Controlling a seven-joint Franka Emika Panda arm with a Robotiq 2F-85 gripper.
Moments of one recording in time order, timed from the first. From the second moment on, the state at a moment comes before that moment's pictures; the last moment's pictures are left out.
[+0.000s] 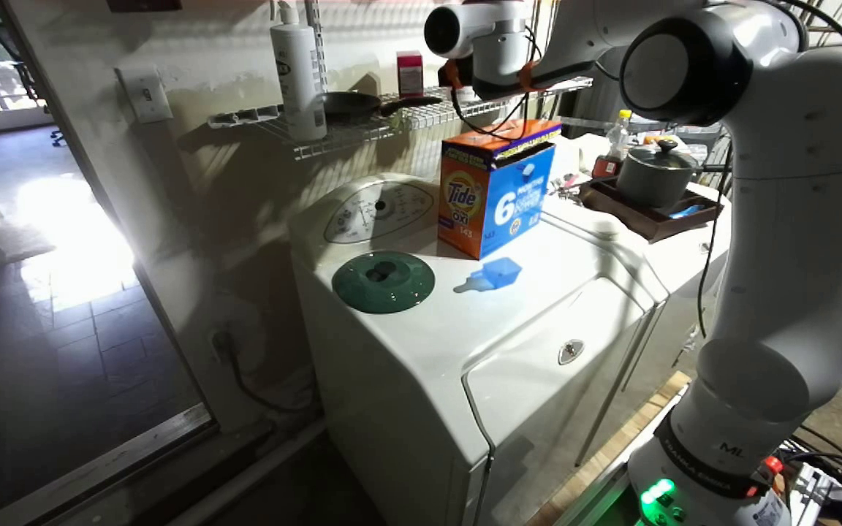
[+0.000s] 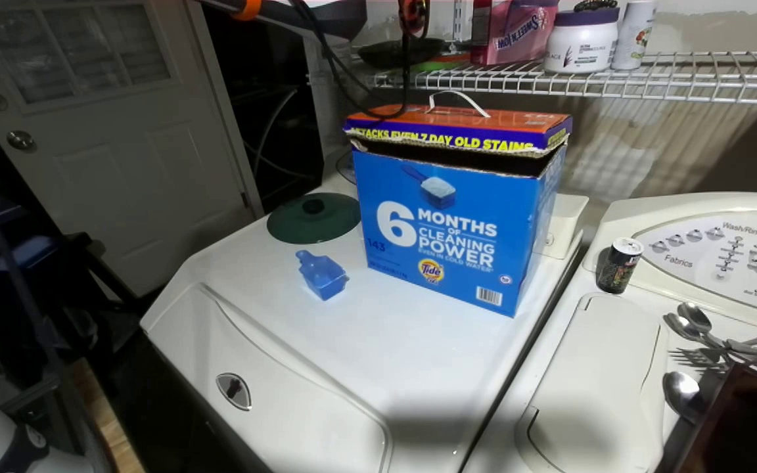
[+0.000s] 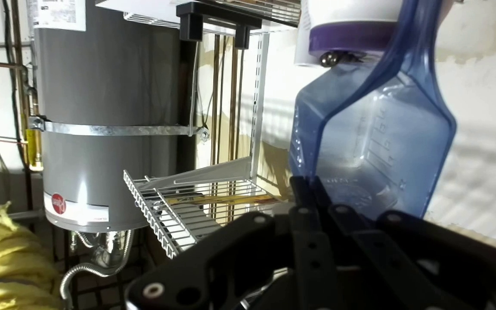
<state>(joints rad) -0.08 0.40 -0.09 -1.33 -1.60 2.33 1.65</state>
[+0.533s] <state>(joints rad) -0.02 0.48 -0.08 -1.25 -1.60 2.22 1.66</state>
